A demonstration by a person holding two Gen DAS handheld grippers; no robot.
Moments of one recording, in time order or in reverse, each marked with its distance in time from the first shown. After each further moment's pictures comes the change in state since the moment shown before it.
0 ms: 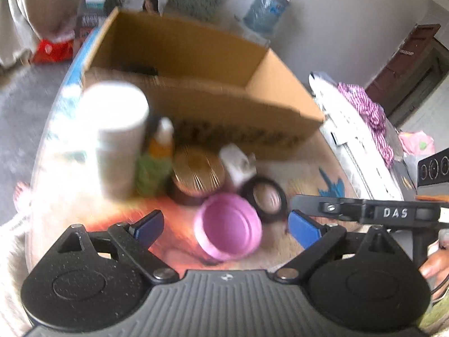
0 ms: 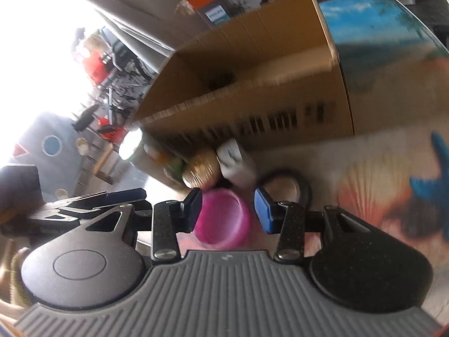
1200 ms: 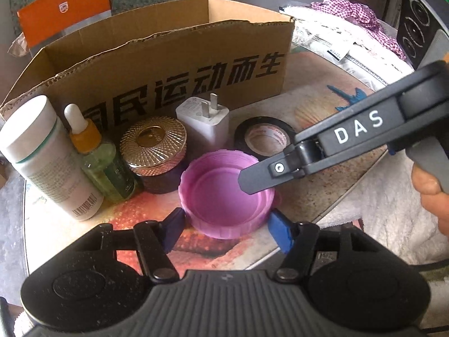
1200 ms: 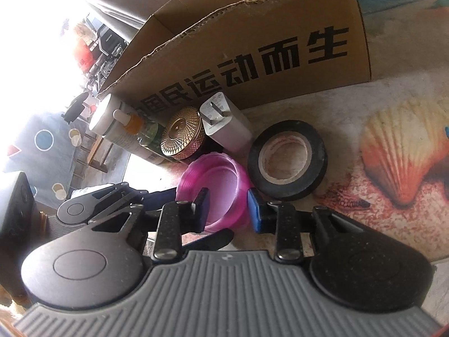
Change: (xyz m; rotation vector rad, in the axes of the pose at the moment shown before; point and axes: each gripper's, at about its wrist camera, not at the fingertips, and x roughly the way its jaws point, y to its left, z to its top) left arm 0.061 -0.059 -0.043 0.450 0.067 0.212; right arm 0.054 -0.004 -0.011 0.063 0.096 -0.010
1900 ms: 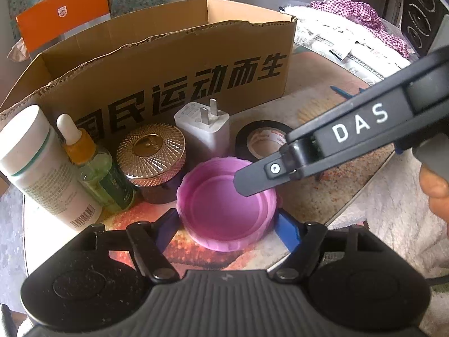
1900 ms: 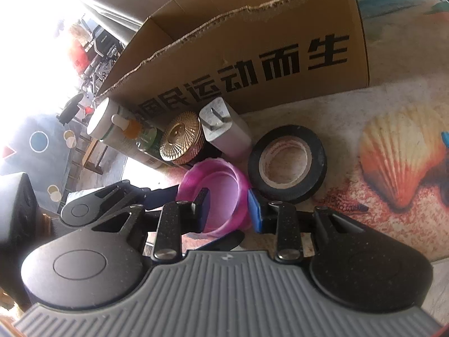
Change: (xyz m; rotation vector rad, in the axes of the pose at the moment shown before) left arm 0.013 -0.001 0.008 0.011 -0.012 0.012; right arm 0.000 0.006 0.006 -0.004 -0.010 -0.022
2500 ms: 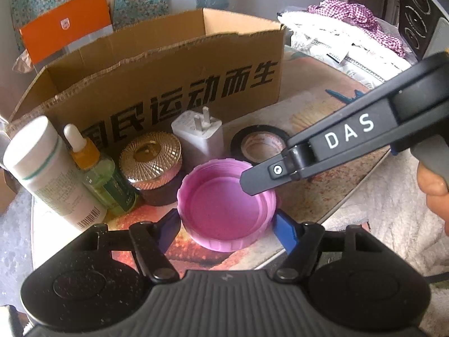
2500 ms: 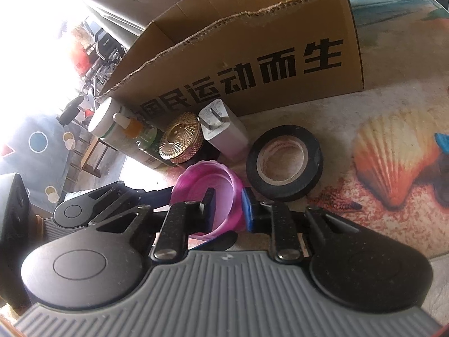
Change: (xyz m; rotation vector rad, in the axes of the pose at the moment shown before) left arm -0.015 -0.012 -0.005 0.031 -0.039 0.040; right arm -0.007 -0.002 -0.008 -0.024 -0.037 -0.005
